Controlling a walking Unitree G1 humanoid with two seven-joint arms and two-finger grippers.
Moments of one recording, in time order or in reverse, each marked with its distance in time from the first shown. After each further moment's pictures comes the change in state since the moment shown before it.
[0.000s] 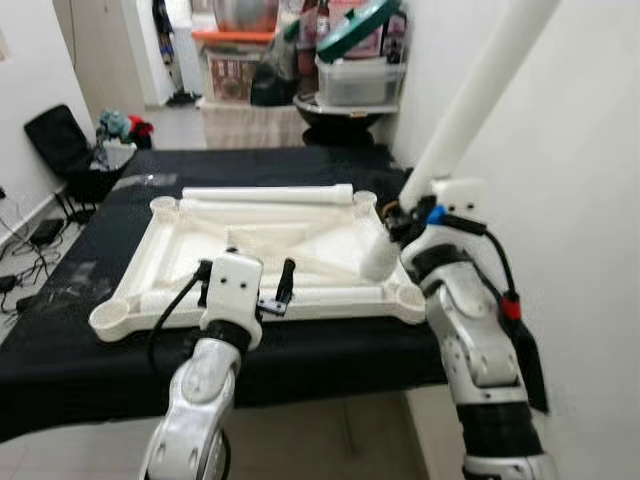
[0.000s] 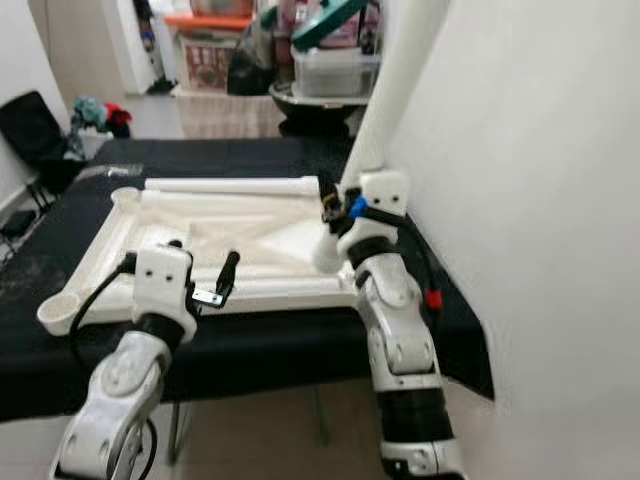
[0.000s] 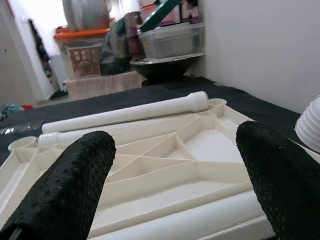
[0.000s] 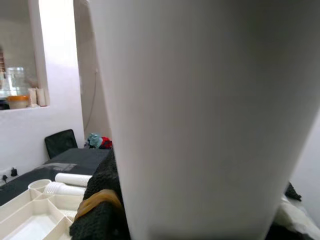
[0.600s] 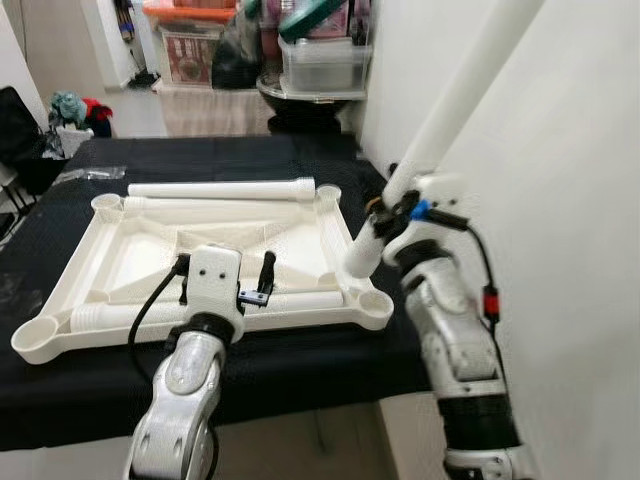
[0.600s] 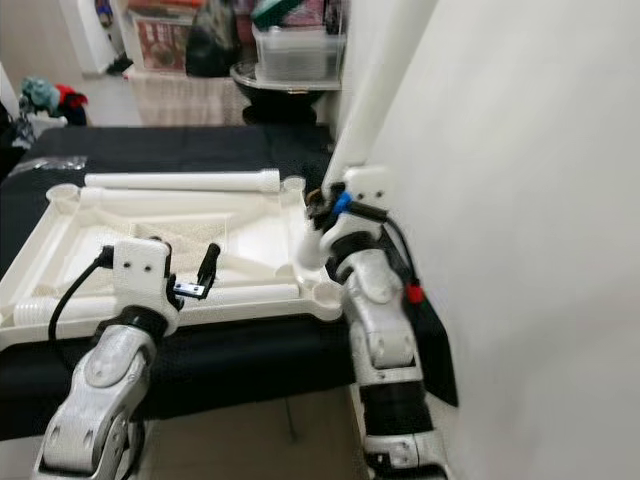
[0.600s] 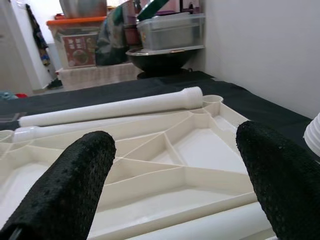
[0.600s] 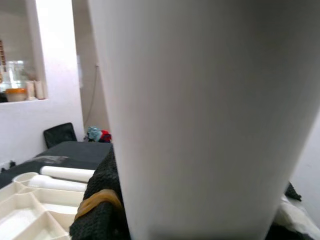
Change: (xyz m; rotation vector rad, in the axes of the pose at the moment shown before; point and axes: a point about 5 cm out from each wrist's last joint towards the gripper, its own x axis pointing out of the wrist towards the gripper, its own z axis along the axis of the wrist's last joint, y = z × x) left arm 0.002 0.008 -0.001 -0.016 0.017 0.051; right arm 0.005 0.007 -0.001 0.008 0.007 0.026
